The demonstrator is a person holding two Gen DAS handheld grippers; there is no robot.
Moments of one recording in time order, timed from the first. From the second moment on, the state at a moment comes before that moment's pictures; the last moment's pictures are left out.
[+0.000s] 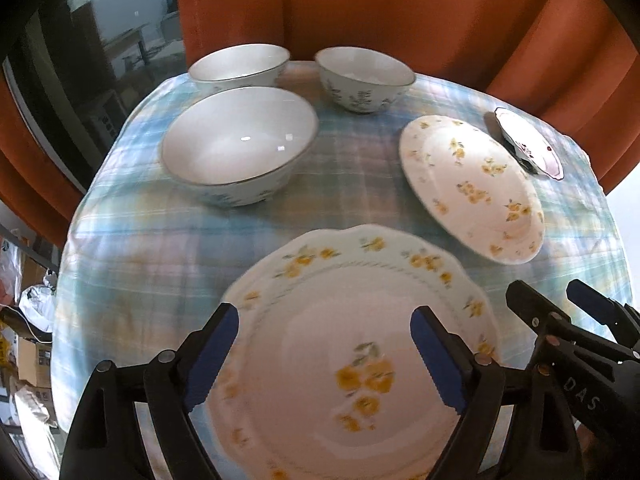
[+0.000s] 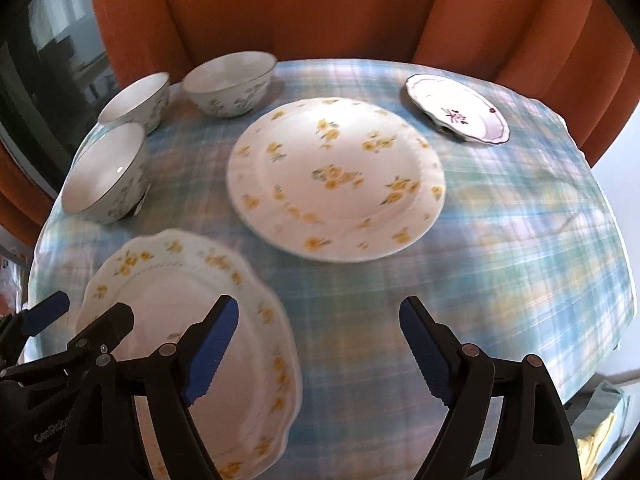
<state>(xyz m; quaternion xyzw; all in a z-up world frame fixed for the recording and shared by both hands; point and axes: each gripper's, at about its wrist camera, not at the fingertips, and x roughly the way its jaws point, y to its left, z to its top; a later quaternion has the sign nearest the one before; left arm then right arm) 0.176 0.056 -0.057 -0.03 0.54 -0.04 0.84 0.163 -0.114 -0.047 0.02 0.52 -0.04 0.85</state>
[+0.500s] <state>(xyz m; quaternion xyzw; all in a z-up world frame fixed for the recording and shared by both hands) 0.237 -0.021 -0.059 -0.02 0.53 0.00 0.85 0.229 -0.200 -0.052 0.04 0.51 -0.01 0.86</state>
